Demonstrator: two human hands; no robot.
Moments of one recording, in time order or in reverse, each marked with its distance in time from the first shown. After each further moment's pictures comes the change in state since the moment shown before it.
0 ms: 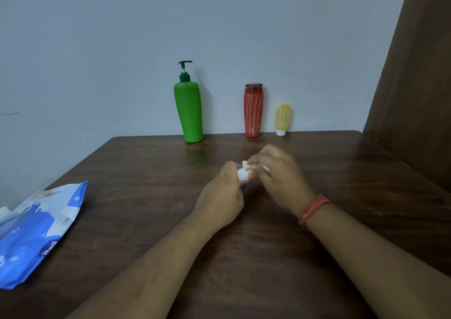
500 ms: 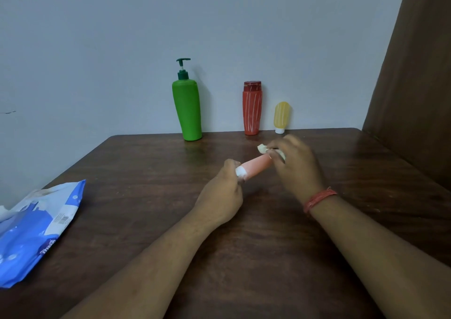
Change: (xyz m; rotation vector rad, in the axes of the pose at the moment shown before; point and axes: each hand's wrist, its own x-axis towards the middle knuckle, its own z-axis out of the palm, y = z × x) left_hand 0.002 0.001 0.002 -0.070 -0.066 -0.062; right_hand 0.005 0.026 -0.009 -0.087 0.162 0.162
